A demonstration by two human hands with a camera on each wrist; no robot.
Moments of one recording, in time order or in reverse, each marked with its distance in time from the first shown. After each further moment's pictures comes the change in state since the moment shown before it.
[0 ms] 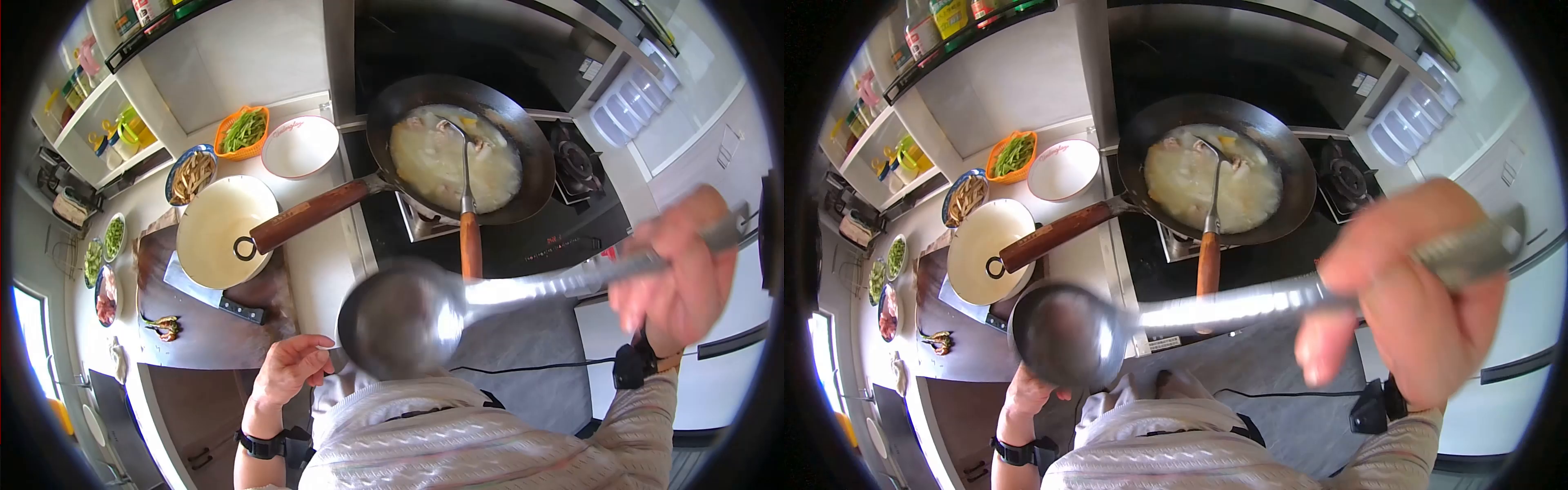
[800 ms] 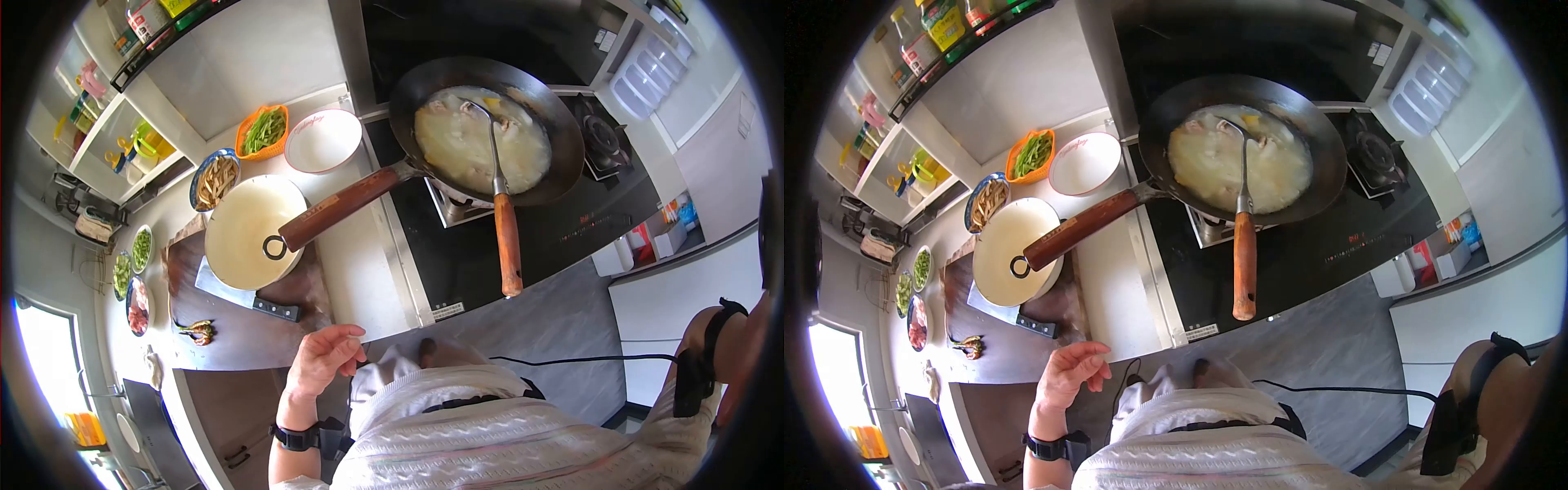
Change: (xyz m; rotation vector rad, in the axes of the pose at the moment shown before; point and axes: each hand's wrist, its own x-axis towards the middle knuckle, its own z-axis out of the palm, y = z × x) left_hand 0.010 -0.006 -0.014 0.084 0.029 -0.042; right_hand 0.012 -0.037 -0.011 0.455 -0.308 0.010
